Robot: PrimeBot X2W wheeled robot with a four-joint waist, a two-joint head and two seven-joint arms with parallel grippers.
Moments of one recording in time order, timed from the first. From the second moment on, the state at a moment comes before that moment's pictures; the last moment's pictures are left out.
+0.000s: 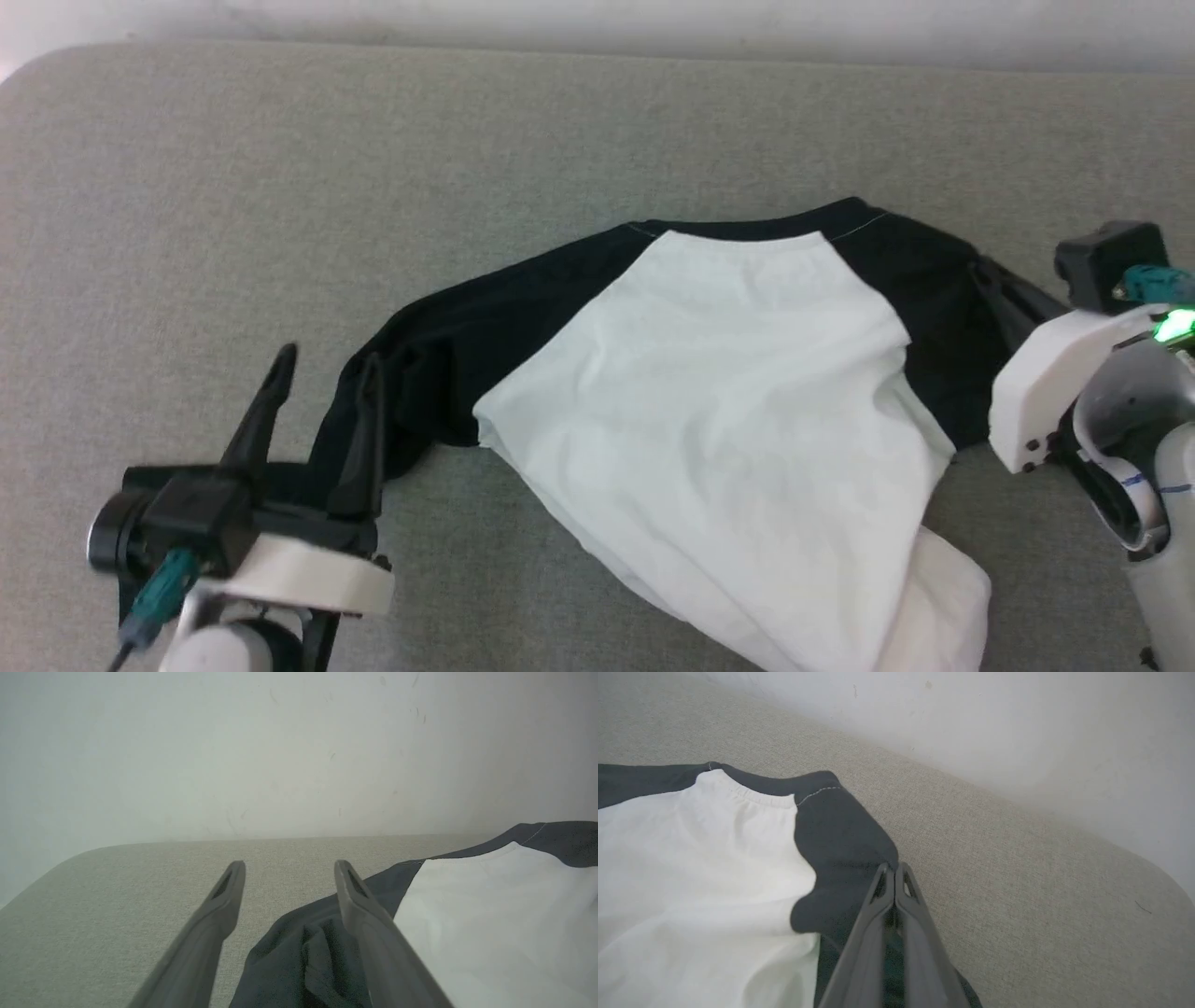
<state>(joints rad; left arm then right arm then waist) 0.01 0.13 0.00 -0.17 -0.15 -0.09 -0.19 -0.36 -0.38 0.15 0.03 0.27 0.13 0.42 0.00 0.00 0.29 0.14</state>
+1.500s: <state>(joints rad) -0.99 0.78 -0.97 0.16 -0.92 -0.13 0.42 -0.59 -0.32 0.26 0.00 0.26 0.13 0.38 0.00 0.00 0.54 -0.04</state>
